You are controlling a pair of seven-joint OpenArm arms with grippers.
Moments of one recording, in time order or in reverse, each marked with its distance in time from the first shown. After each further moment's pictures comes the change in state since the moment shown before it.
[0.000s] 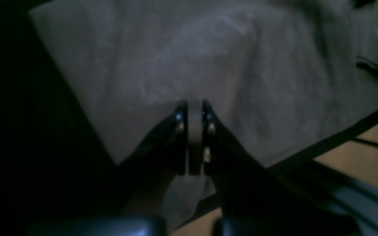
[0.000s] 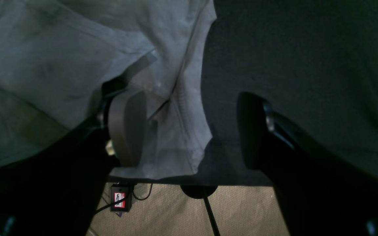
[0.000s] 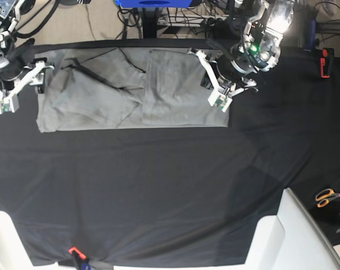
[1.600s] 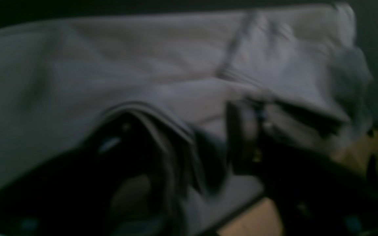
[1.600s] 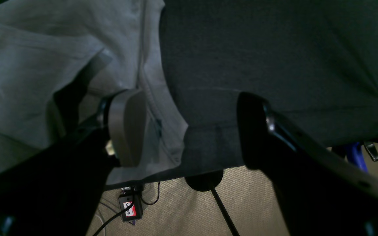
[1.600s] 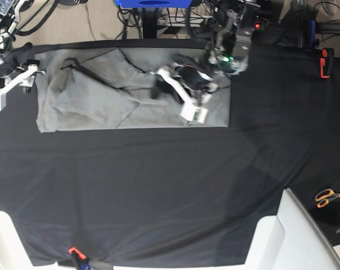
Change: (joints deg) left arm -4.7 15.0 -0.7 -10.3 -11.0 -2.3 -7.0; right arm -1.1 0.3 0.1 0.2 -0.2 -12.3 0.0
